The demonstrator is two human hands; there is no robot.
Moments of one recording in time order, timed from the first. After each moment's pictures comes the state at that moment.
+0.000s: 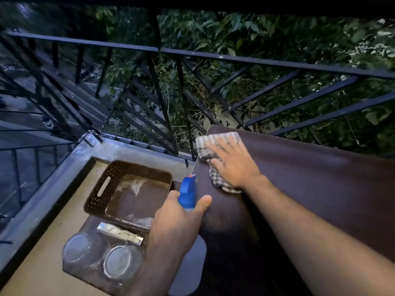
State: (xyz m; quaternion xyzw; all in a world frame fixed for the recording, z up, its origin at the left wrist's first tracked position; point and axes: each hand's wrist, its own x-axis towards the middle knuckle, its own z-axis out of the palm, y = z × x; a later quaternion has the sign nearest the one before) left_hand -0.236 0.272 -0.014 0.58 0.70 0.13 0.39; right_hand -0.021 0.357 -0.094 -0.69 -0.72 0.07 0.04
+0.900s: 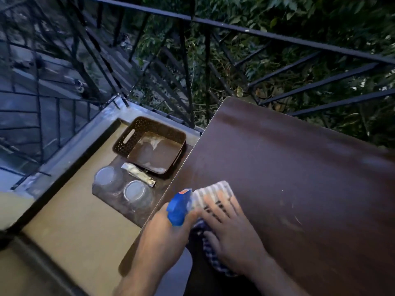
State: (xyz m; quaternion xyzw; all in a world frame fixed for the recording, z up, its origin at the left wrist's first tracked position) left_hand -0.289 0.119 -0.018 0.55 0.71 0.17 0.39; right_hand -0.103 0.096 -0.091 -0.55 -0.82 0.16 0.06
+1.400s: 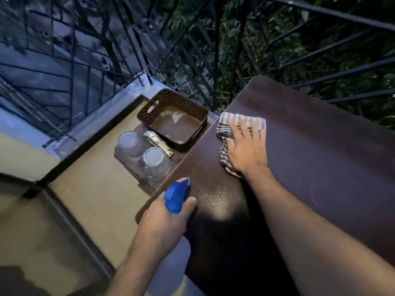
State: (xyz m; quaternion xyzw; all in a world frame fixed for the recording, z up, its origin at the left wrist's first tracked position) left_hand -0.318 0.056 -0.028 0.49 0.77 0.19 0.37; right_hand -0.105 0.223 -0.093 -0.71 -0.70 0.10 0.04
